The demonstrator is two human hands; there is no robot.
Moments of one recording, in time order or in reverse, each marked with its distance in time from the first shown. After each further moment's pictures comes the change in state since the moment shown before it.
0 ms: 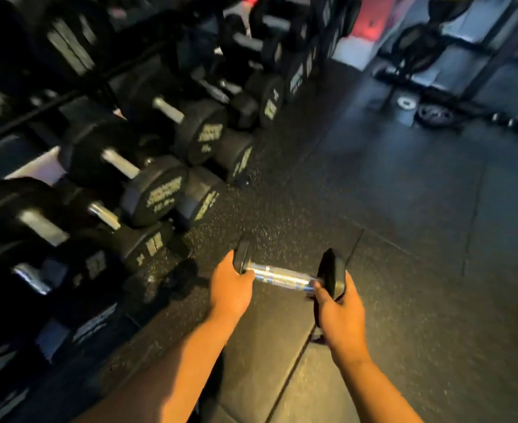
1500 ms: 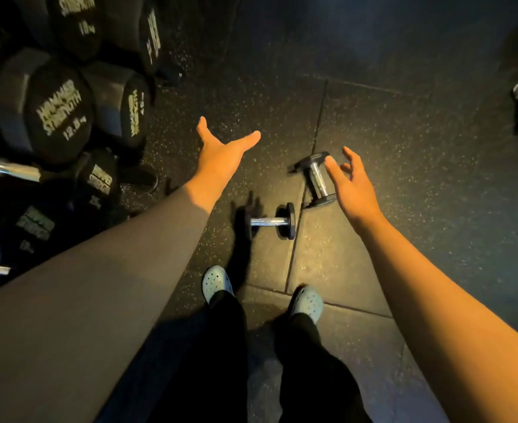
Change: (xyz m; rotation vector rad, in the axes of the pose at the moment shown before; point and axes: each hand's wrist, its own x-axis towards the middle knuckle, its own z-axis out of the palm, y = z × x) left_hand 0.023 0.014 0.040 0.062 -0.486 -0.157; right_hand -0.014 0.071 -0.042 -0.025 0.047 0.273
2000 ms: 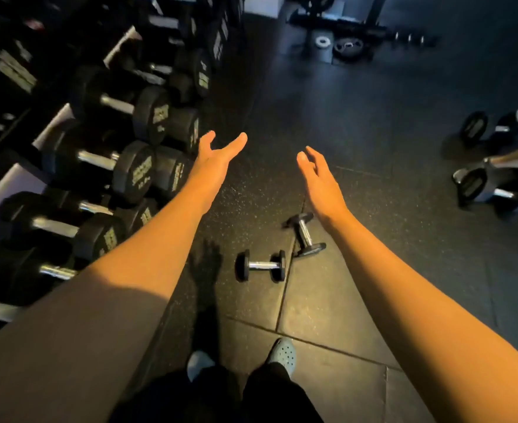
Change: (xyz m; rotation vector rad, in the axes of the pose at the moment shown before) left_hand -0.200 0.115 -0.071 -0.072 0.019 0.255; right_hand -0.142 -0.174 -0.057 0.067 -0.096 -0.329
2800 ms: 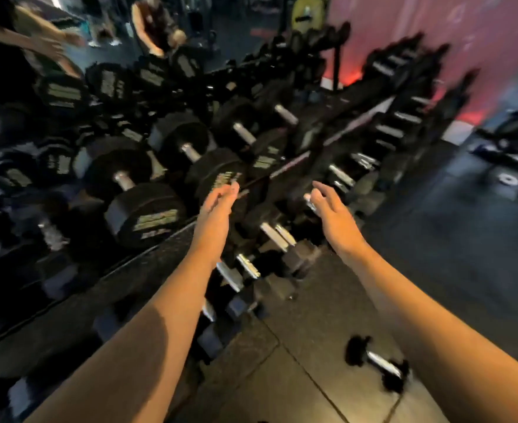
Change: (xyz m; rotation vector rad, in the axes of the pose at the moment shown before) left_hand -0.237 -0.099 -0.413 -0.351 0.638 0.131; right_hand -0.179 -0.192 0.351 -0.044 -0.570 -0.376
